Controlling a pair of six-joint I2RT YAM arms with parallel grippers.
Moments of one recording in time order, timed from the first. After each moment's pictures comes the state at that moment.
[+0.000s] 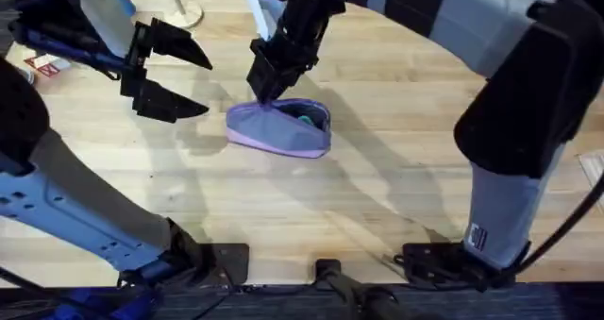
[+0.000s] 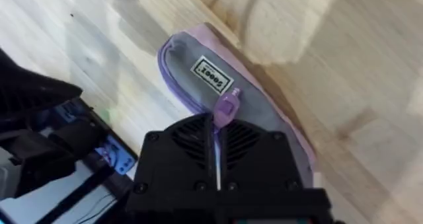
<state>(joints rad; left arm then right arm) 0.43 1.93 1.50 -1.67 0.89 2.06 0.68 2.18 2.02 -1.22 -0.41 0.08</state>
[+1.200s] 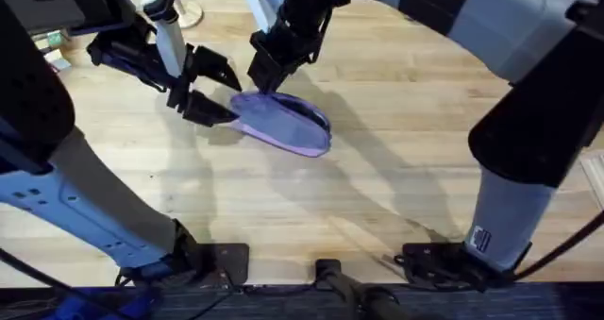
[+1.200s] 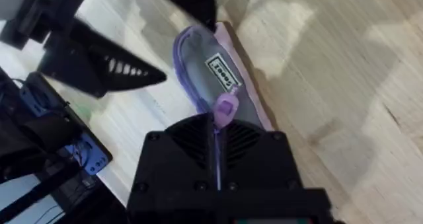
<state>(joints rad) 0.27 1.93 1.32 -1.32 0.87 1.91 0.69 2.13 2.02 -1.20 -0.34 -0.04</state>
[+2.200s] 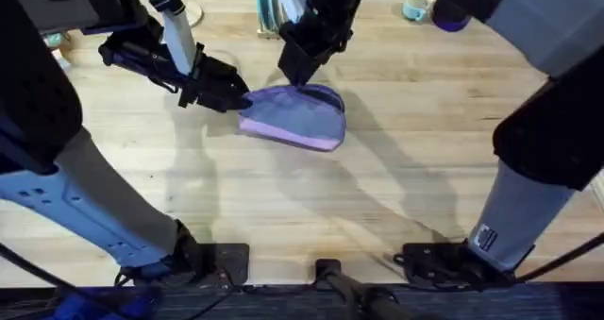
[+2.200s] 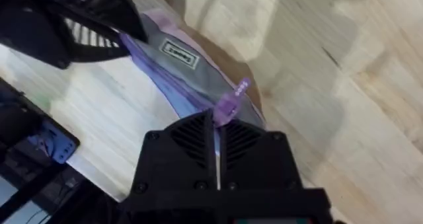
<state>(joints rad) 0.22 1.93 1.32 -1.35 0.95 1.86 0.63 2.07 2.02 -1.34 -0.19 -0.06</state>
